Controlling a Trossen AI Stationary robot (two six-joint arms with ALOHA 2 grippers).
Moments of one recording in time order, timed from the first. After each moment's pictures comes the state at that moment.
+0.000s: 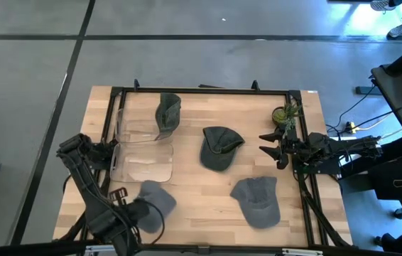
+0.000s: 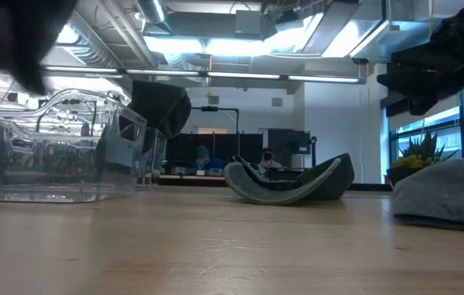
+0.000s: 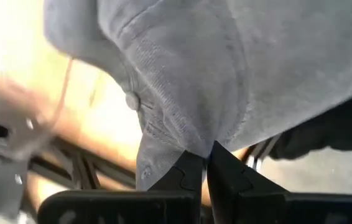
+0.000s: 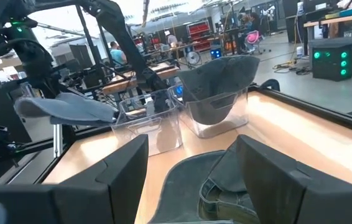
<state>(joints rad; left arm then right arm) -0.93 1.84 1.80 -1.57 -0.10 -1.38 0.13 0.01 0.01 0.06 0.27 0.24</state>
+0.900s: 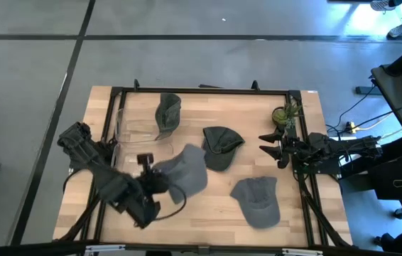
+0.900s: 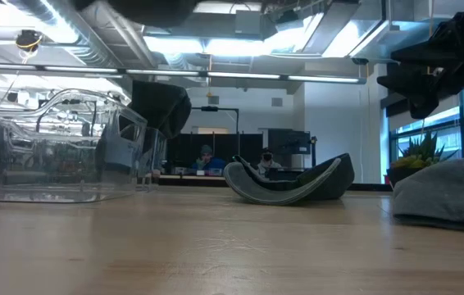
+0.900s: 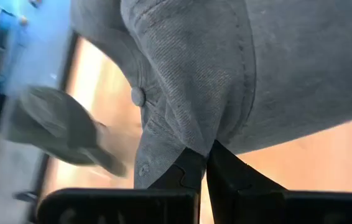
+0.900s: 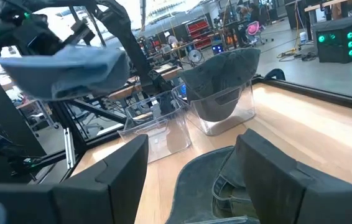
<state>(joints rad) -0.72 1.73 1.81 -1.57 -0.70 -0.80 0.13 0.01 0.01 0.06 0.27 0.35</state>
